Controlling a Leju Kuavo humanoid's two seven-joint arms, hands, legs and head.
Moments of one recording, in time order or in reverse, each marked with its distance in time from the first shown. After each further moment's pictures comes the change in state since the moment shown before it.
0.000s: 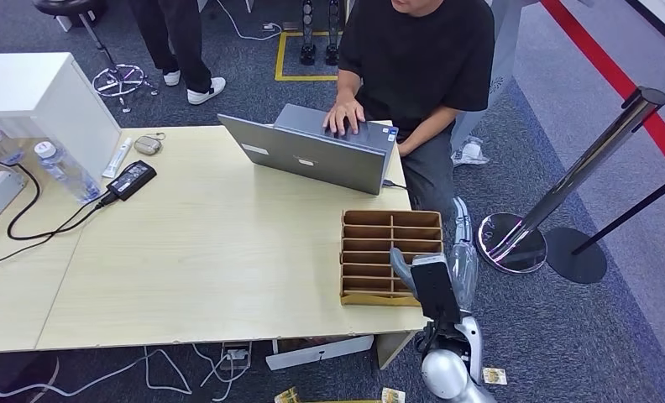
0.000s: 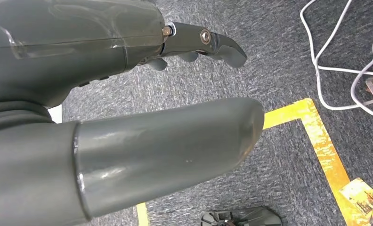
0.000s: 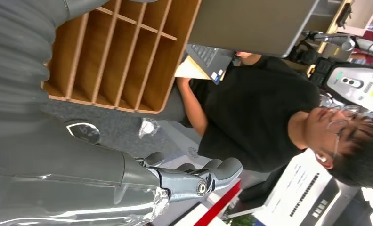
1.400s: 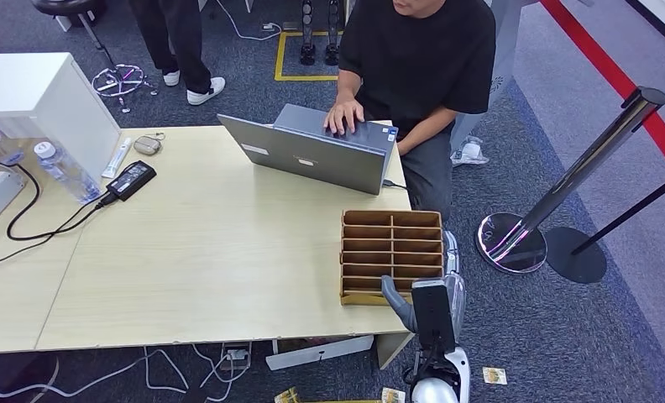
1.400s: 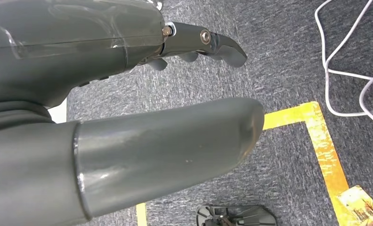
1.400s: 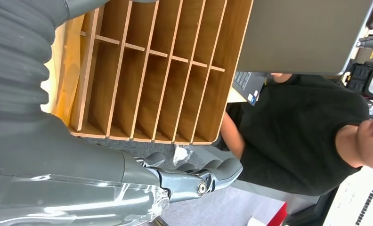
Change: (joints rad) left arm 0.000 -0.005 0.036 0.000 0.045 0.018 0.004; right arm 0.124 0.071 -0.011 -0.012 -0.078 0.001 -0.026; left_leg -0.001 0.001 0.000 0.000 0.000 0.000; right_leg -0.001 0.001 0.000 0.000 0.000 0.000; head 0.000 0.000
